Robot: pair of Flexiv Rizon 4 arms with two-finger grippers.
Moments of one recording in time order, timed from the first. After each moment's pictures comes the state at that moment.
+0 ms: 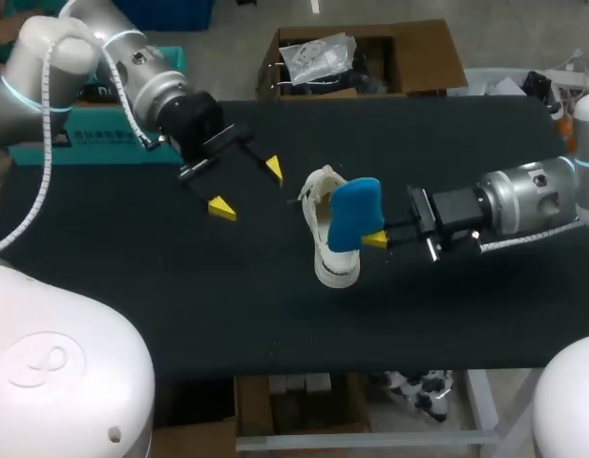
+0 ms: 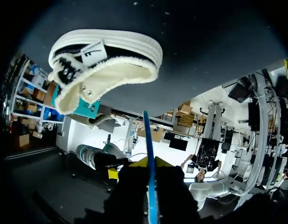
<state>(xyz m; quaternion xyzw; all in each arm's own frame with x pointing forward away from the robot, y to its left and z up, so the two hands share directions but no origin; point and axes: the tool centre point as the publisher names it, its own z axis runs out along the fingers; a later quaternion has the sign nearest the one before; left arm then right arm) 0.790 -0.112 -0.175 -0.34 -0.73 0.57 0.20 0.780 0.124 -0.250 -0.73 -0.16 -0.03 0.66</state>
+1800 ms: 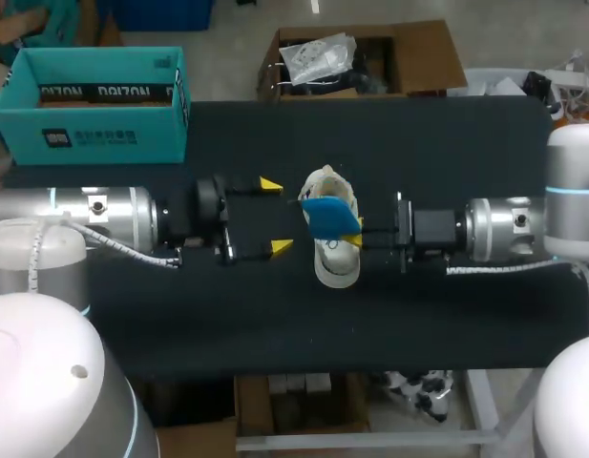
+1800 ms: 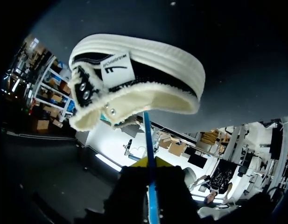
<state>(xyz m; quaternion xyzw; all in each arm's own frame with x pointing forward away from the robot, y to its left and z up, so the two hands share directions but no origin) 0.812 -0.144 -0.232 -0.03 -0.78 0.60 -0.18 0.821 0.151 -0.293 -0.73 -0.13 -0.18 0.64</state>
